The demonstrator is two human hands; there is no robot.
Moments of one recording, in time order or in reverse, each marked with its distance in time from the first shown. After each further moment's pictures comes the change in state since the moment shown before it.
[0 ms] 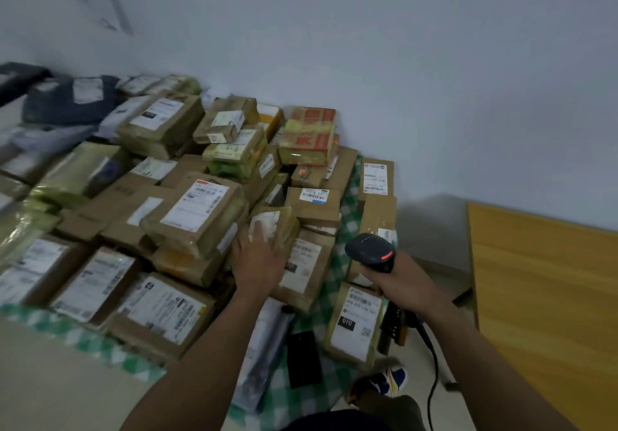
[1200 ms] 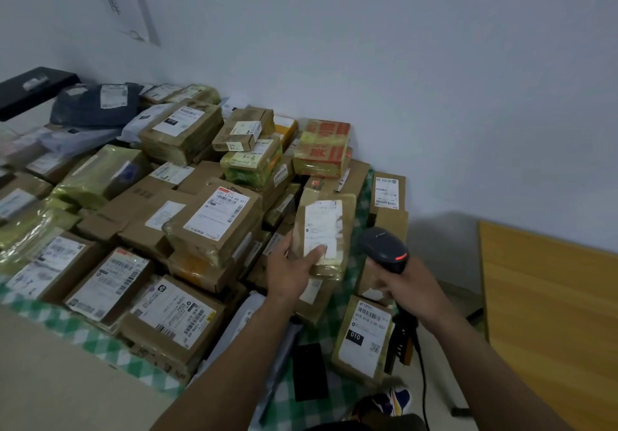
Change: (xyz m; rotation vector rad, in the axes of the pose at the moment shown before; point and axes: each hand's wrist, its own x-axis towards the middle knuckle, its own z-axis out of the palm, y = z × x) left_hand -0.036 0.048 -0.017 -1.078 -0.091 -0.086; right_hand 0.002 -0.022 0.008 0.211 0.097 -0.037
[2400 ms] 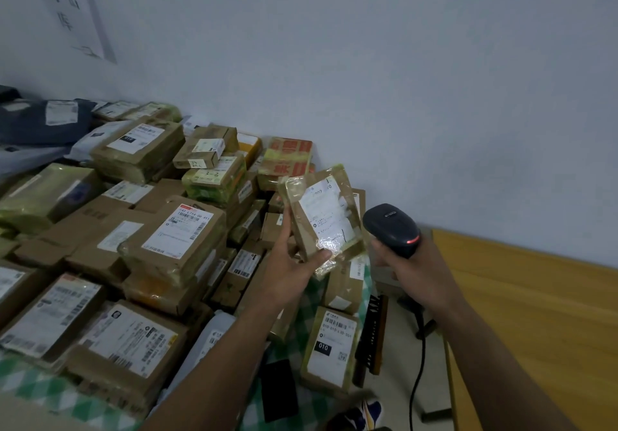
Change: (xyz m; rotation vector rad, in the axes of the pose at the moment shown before) left_hand -0.011 0.036 0.038 0.135 -0.345 0.202; right_hand -0.041 -0.060 -0.055 -0.042 0.261 -0.149
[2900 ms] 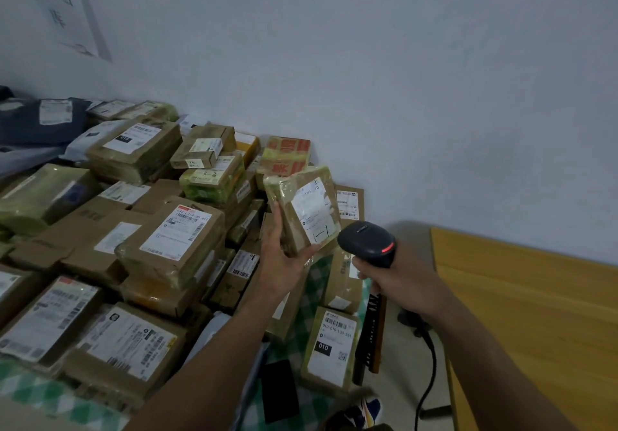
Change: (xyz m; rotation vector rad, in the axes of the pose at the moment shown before) left_hand 0.032 -0.032 -0.011 0.156 0.146 0.063; right_hand -0.005 -0.015 0.012 -0.200 -0.243 0.044
